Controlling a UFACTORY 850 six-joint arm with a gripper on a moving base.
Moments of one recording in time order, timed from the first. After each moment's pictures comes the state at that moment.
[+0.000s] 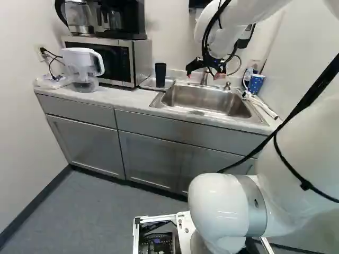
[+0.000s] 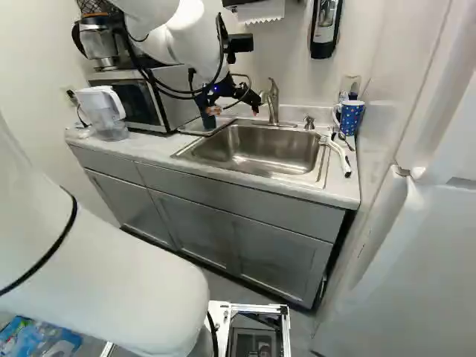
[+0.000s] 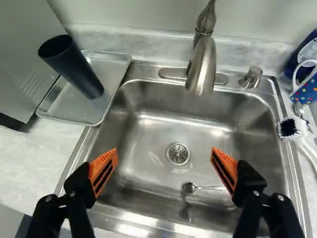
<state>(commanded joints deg) -9.1 12.4 -54.1 0.0 -20.2 0.9</state>
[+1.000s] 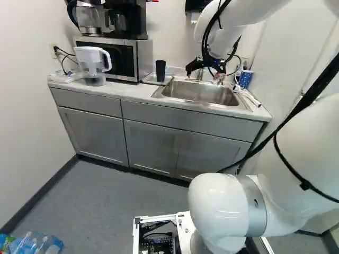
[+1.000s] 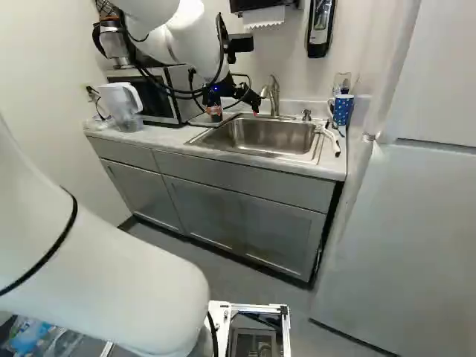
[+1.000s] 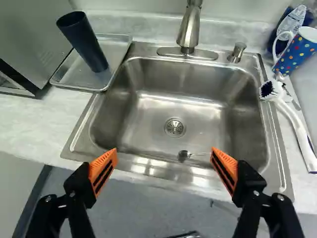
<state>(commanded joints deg) -9.1 12.4 -54.1 0.0 -20.2 0.9</state>
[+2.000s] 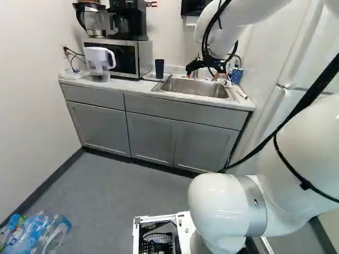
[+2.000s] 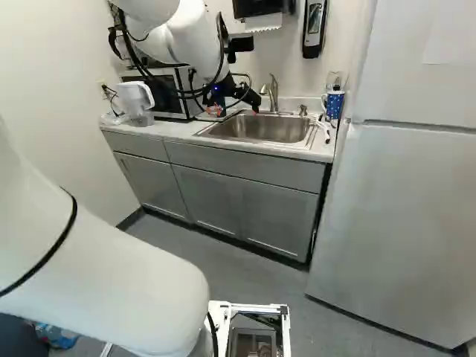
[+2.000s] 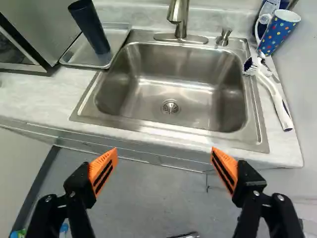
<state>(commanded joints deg) -9.1 12.4 -54.1 0.0 -20.2 0.9</state>
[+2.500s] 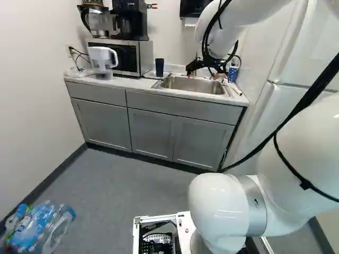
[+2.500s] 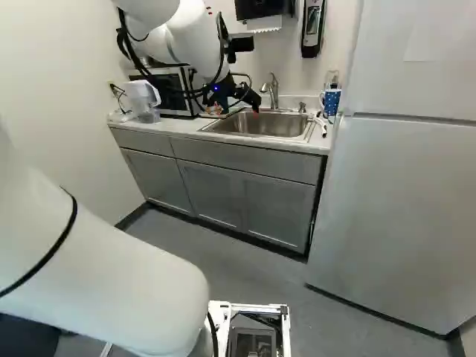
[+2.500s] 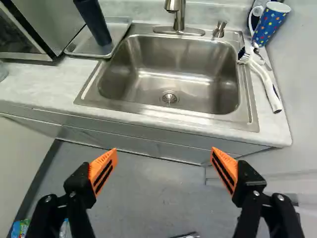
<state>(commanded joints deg) -9.1 12.4 -54.1 0.0 -20.2 0.9</state>
